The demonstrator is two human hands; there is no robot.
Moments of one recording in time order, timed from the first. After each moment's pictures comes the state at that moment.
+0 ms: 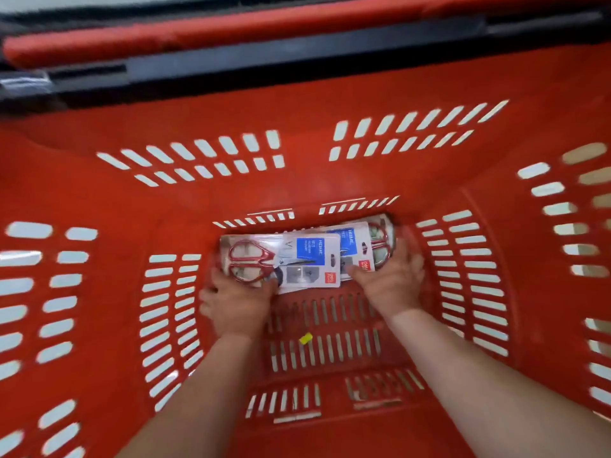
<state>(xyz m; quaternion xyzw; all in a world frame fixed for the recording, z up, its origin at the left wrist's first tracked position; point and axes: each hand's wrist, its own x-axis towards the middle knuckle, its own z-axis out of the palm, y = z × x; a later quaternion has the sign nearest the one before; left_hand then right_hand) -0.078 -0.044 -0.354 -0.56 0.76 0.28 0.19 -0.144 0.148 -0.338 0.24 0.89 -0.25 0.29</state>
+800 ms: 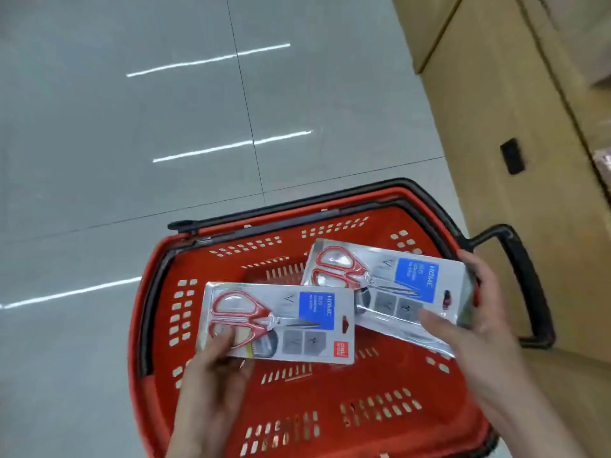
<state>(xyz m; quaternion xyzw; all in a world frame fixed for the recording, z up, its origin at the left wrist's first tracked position) -0.041 -0.052 -0.050 -0.52 0.30 0.80 0.03 -0.114 0.221 0.003 0.27 0.72 -0.61 0.16</state>
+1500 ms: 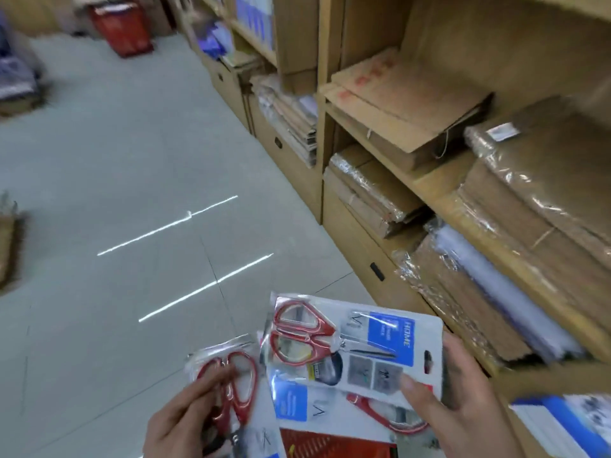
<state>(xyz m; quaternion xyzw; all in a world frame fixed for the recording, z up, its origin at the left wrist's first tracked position) -0.109 -0.017 0.336 -0.10 0.77 0.62 0.08 -0.073 0.270 0.357 0.19 0.70 -0.69 0.01</state>
